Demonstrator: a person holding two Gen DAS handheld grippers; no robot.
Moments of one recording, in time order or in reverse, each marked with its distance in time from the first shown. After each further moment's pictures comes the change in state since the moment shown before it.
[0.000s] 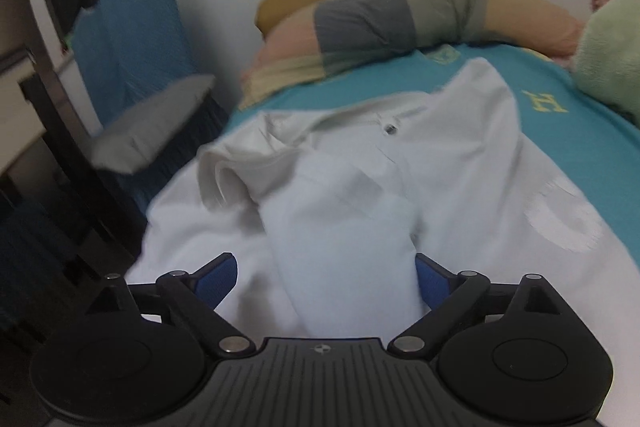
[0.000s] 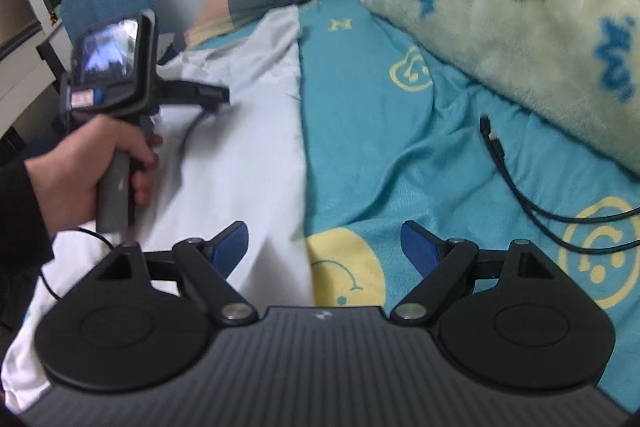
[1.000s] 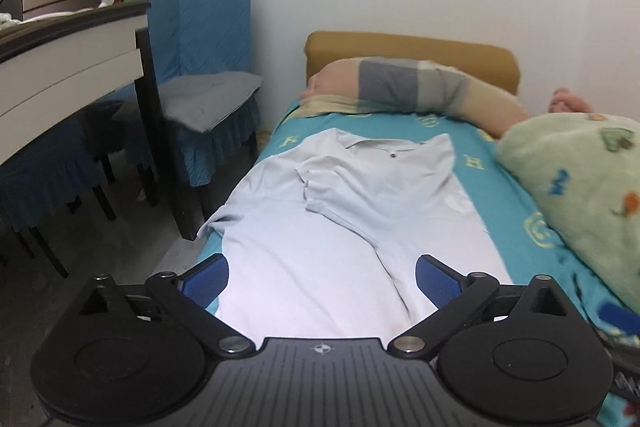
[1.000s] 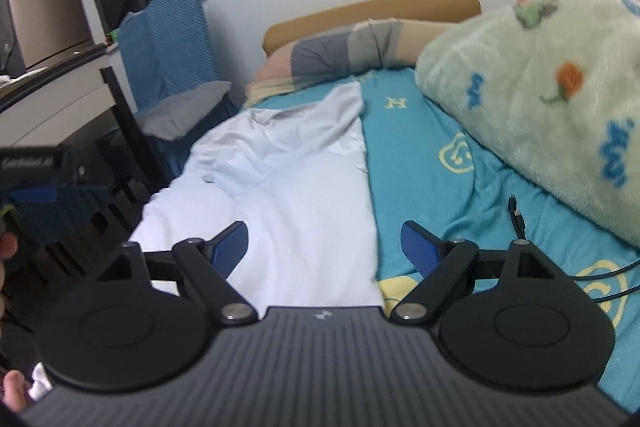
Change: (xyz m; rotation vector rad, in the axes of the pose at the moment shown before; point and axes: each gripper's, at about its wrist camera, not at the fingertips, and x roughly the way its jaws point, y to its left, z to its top) left arm -0.307 0.148 -0.092 -0.270 -0.029 -0.216; right arm -0.087 0.049 0.003 -0.142 -0.216 0.105
